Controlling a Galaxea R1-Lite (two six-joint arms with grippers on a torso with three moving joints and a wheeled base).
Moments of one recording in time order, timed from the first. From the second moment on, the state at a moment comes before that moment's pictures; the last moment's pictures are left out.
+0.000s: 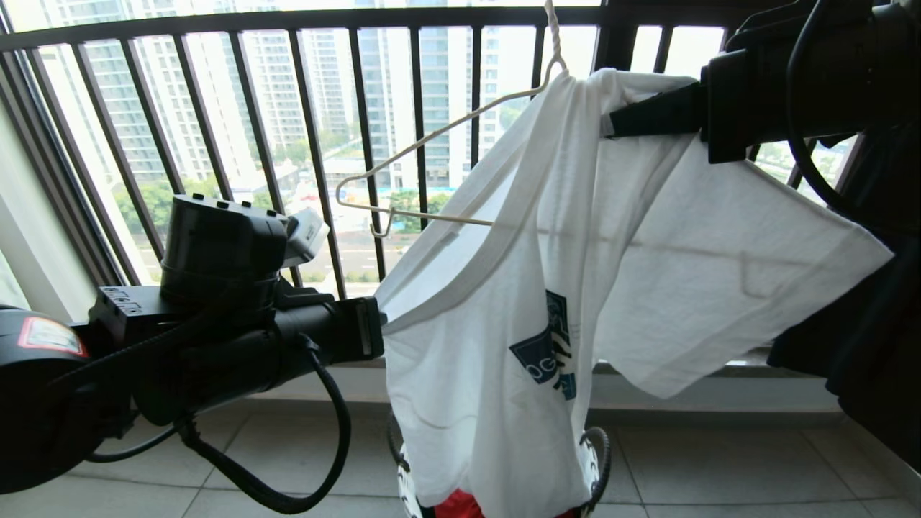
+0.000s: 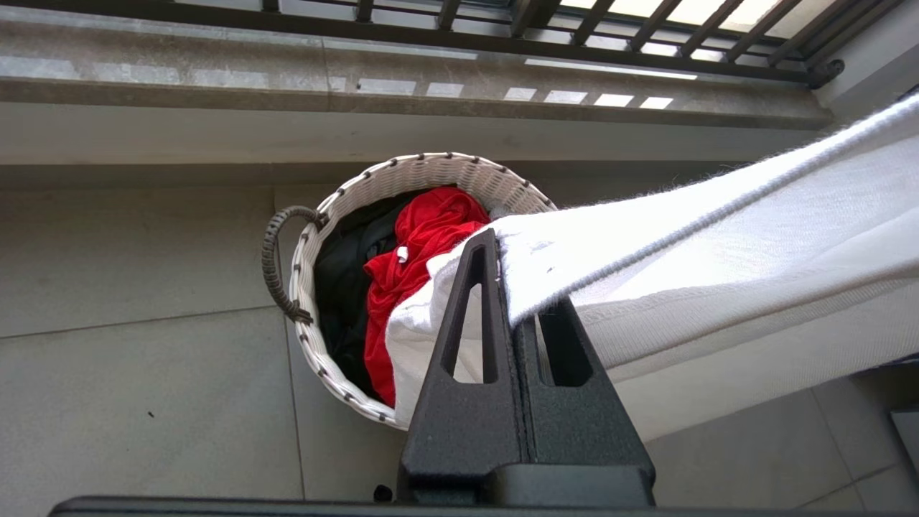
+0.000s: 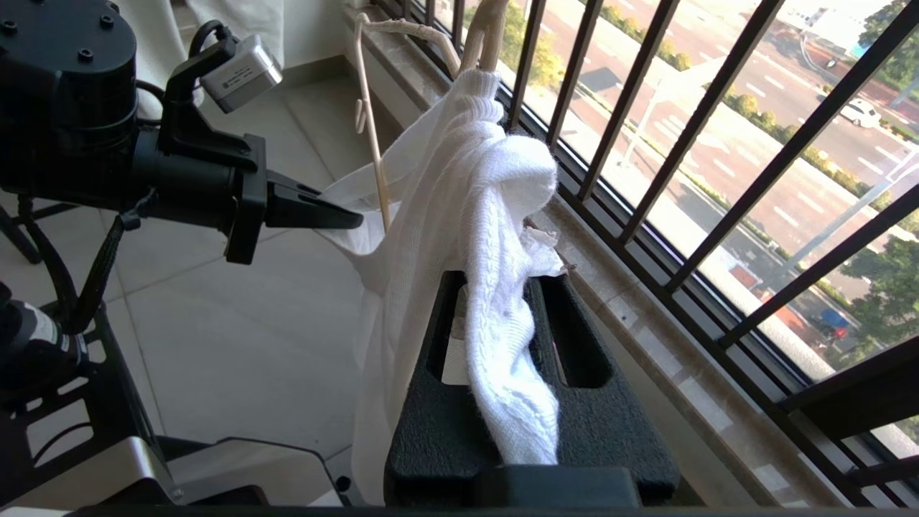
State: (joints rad) left arm -0.60 1.52 -0.90 -0.23 0.11 -0.45; right arm 0.47 1.62 -1.85 0.47 0.42 -0.16
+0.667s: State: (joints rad) left arm -0.50 1.53 -0.91 -0.29 0.11 -0.44; right arm 0.47 1.59 -1.82 0.47 0.44 -0.16
